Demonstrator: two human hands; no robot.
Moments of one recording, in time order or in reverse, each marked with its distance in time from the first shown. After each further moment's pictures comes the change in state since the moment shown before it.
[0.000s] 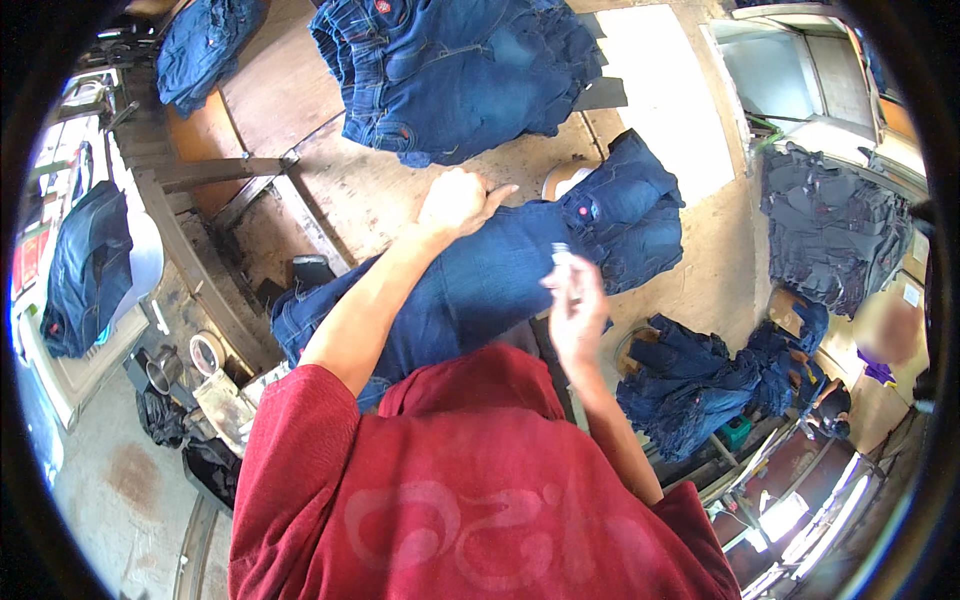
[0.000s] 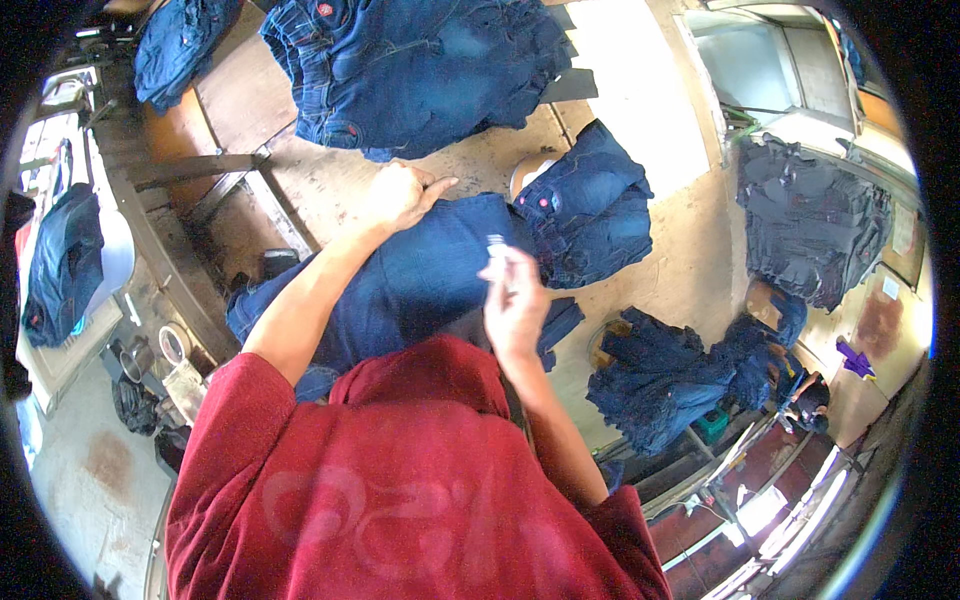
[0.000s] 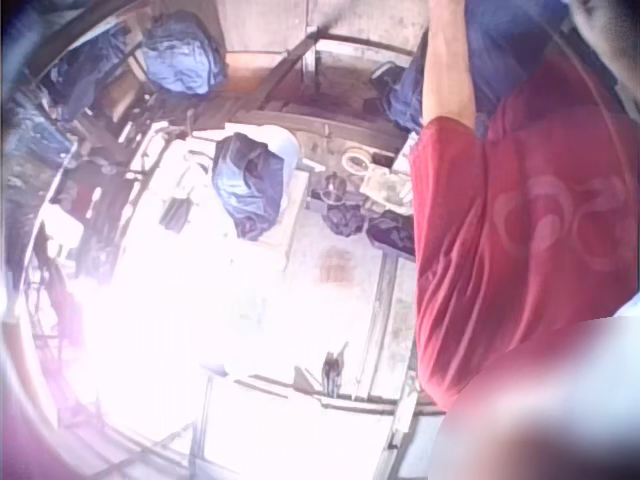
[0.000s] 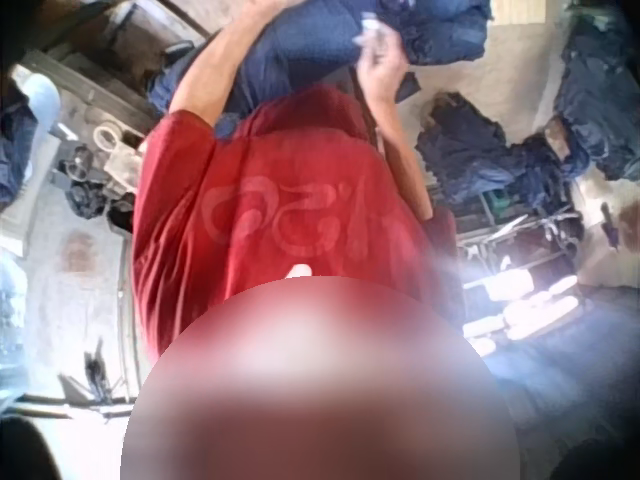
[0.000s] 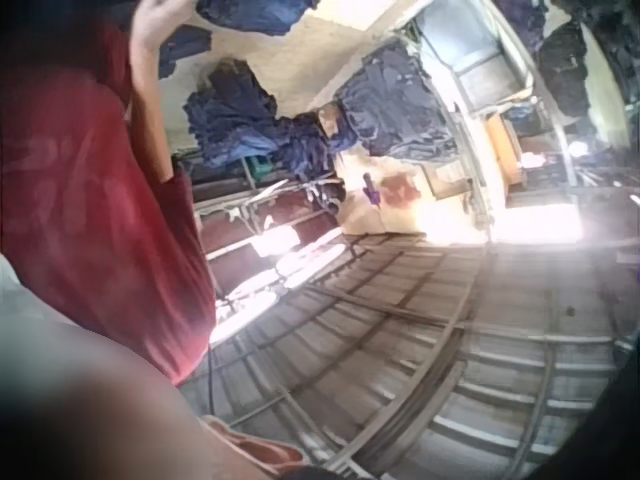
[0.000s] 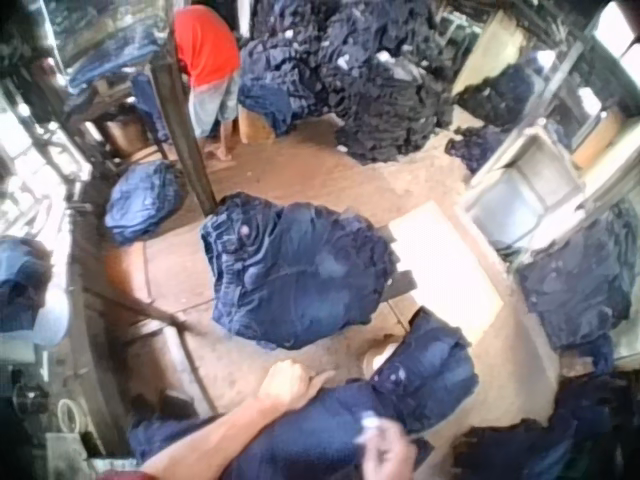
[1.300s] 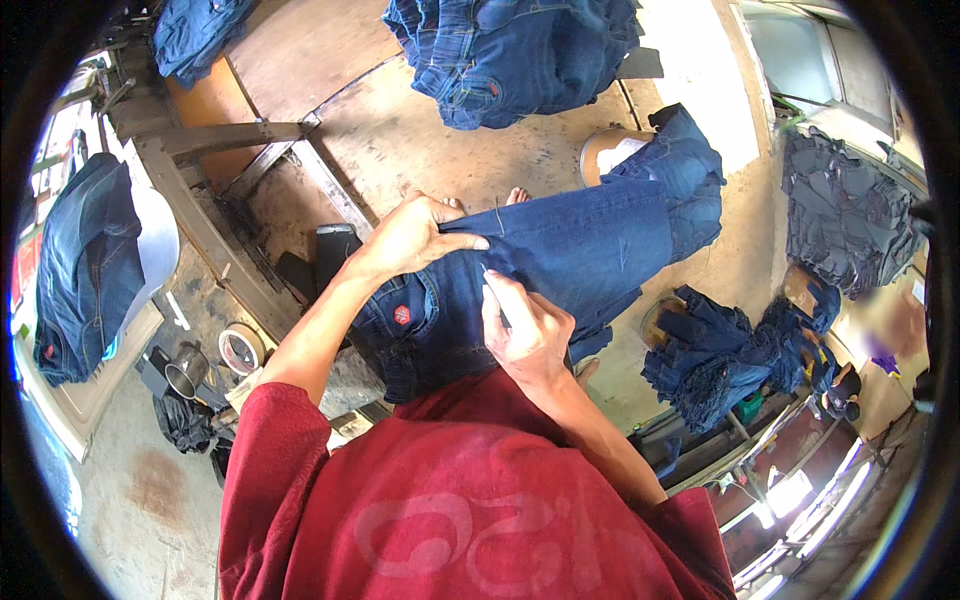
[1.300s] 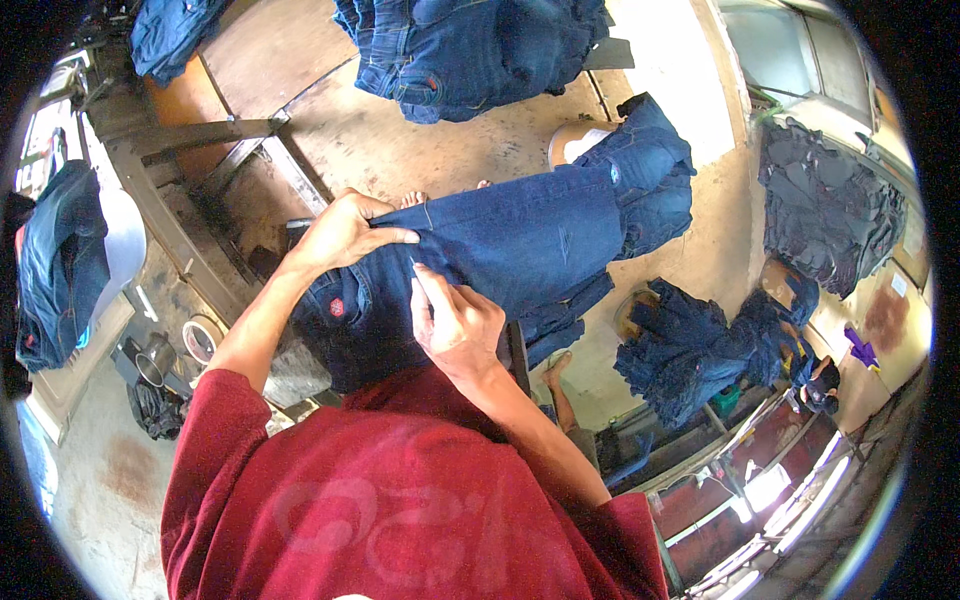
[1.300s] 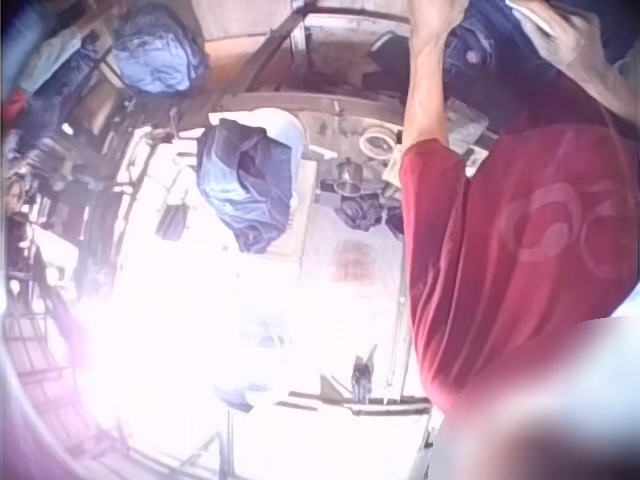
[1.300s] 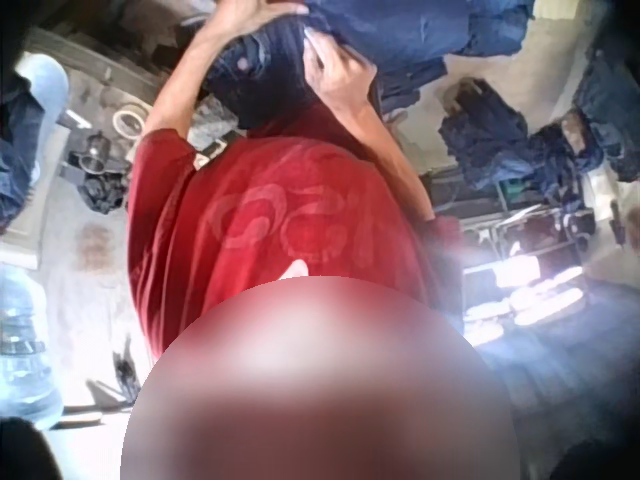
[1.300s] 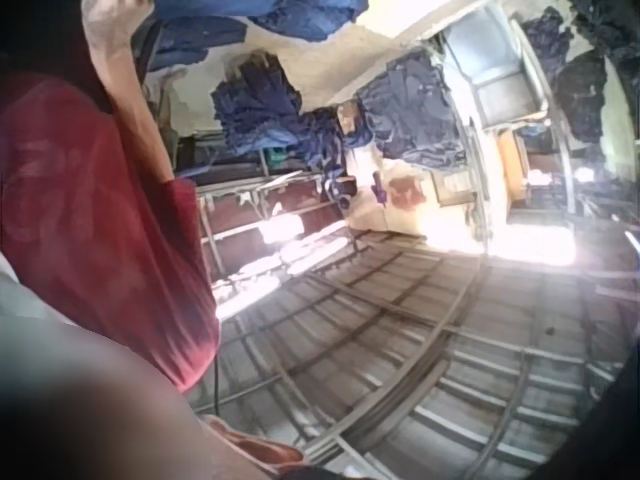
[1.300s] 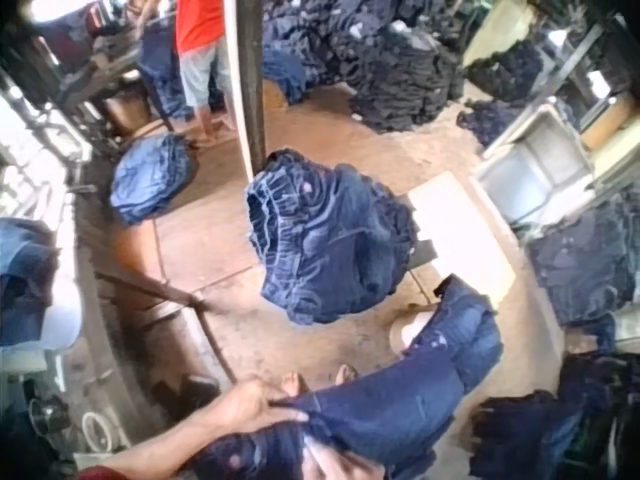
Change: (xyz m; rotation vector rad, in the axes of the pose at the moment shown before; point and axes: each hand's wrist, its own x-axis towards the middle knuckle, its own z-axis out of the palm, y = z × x) left_hand -0.141 -0.110 -0.120 -0.552 -0.389 -0.126; right_hand -0.084 -0.102 0.151 -0.406 -0.226 -0.376
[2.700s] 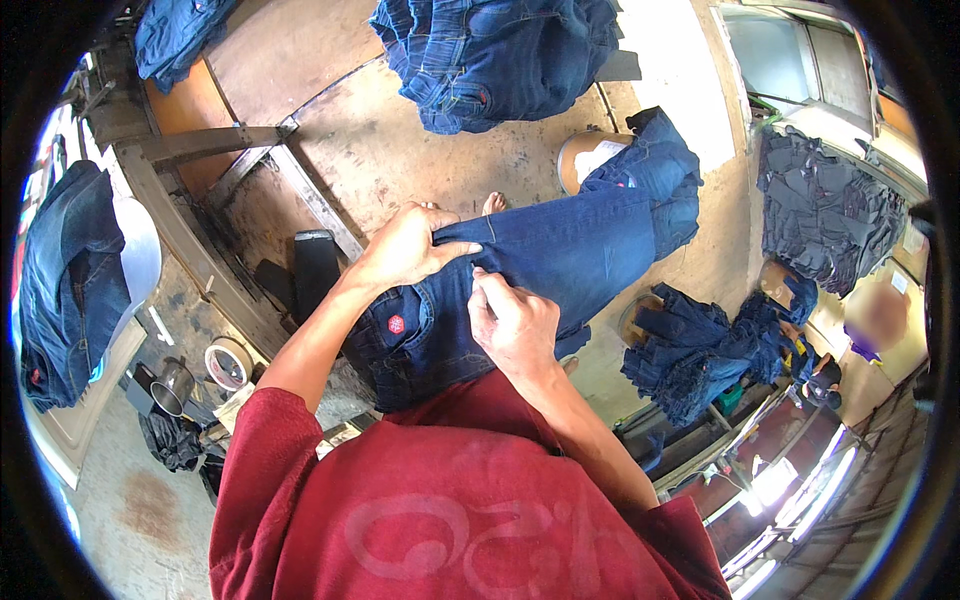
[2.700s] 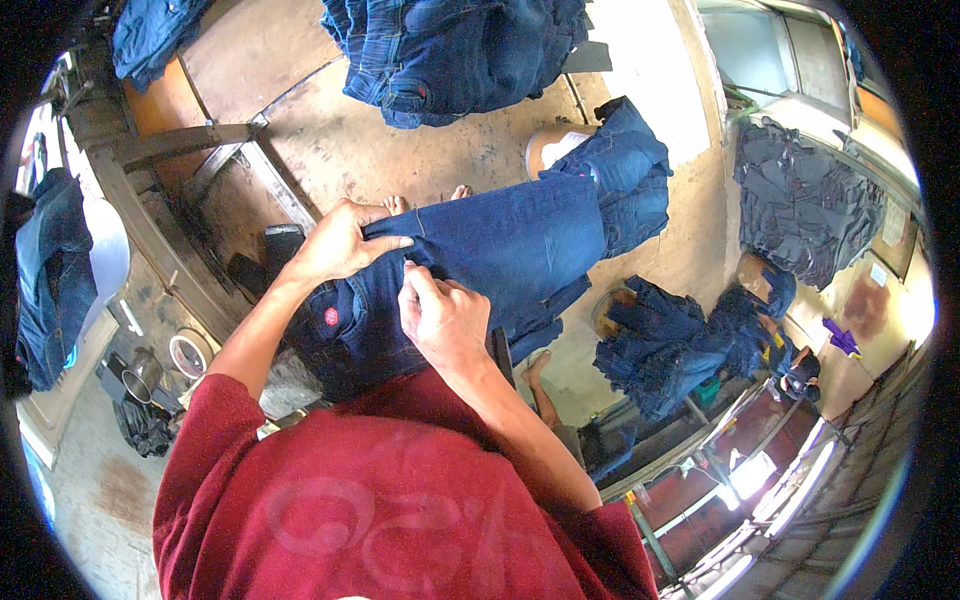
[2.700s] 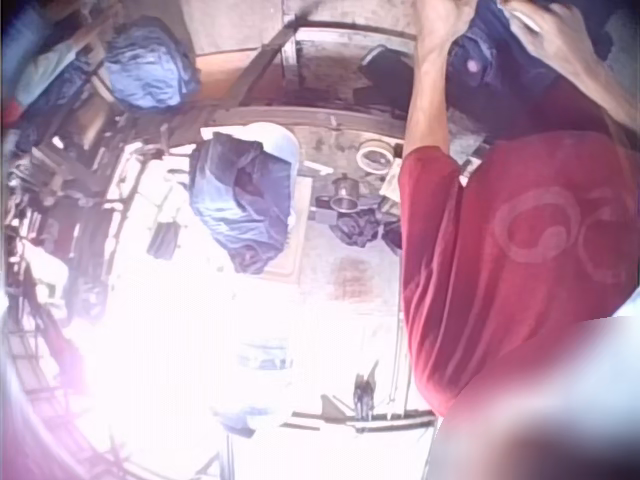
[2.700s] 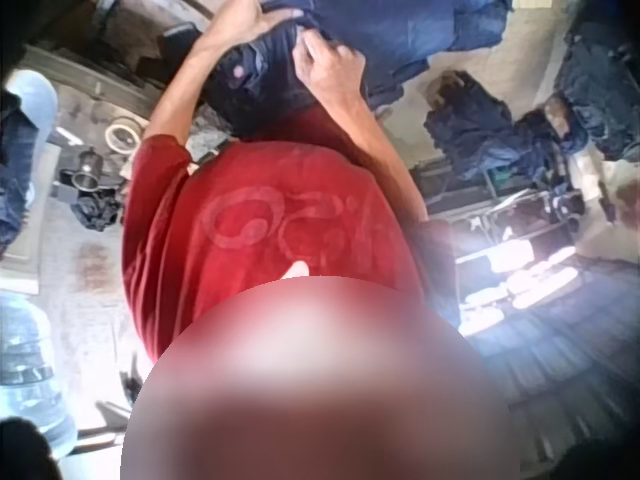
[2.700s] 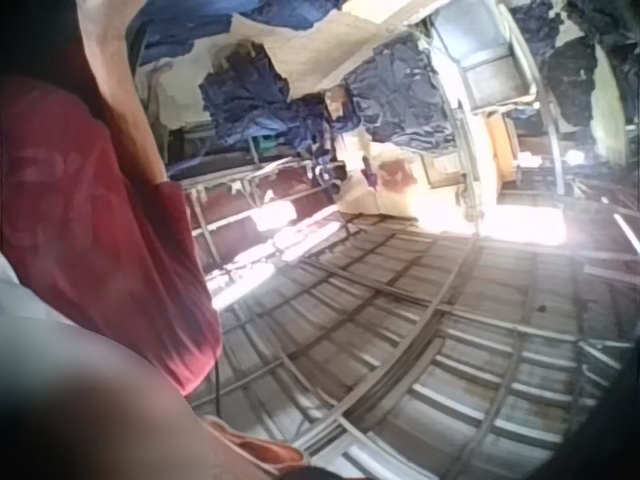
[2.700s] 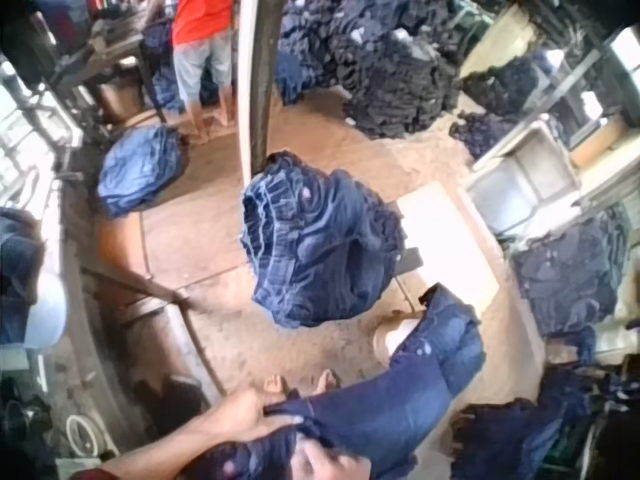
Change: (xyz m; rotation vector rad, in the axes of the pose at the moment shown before) left_hand 0.003 0.000 0.003 0.041 0.029 -0.024; right_hand 0.018 -0.006 0.004 -0.047 -0.185 0.131
